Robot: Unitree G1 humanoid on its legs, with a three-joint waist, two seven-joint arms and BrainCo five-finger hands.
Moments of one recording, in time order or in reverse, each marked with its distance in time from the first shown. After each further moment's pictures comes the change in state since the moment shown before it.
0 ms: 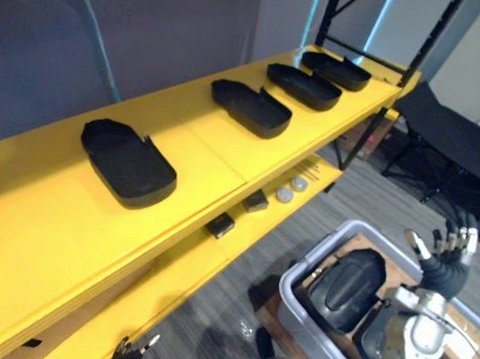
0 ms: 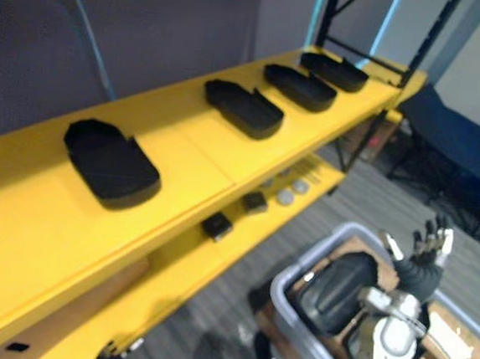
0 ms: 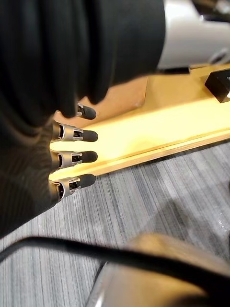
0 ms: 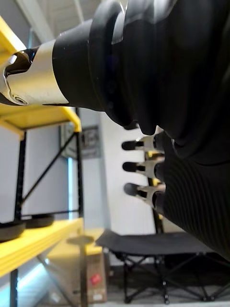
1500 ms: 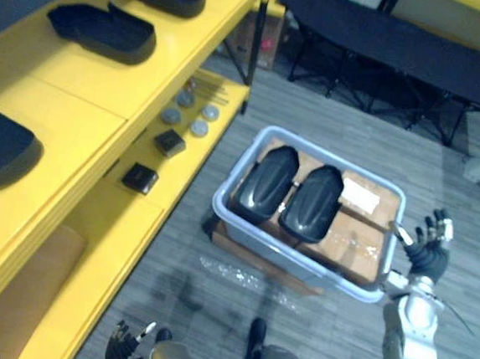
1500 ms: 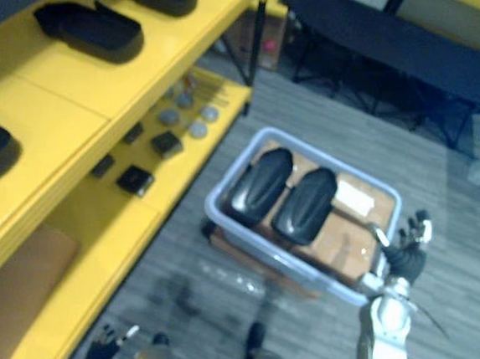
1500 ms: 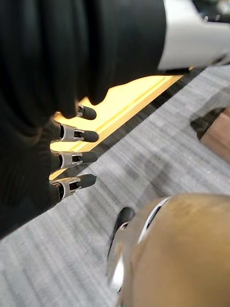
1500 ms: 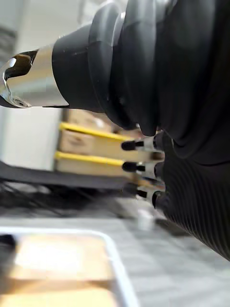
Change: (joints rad) left arm -0.025 0.052 -0.024 0.003 -0.009 -0.117 -0.009; right arm -0.143 -0.097 -0.022 0.210 -0.016 0.160 -0.133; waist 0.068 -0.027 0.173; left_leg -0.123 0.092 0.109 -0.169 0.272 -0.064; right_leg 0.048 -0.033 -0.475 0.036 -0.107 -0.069
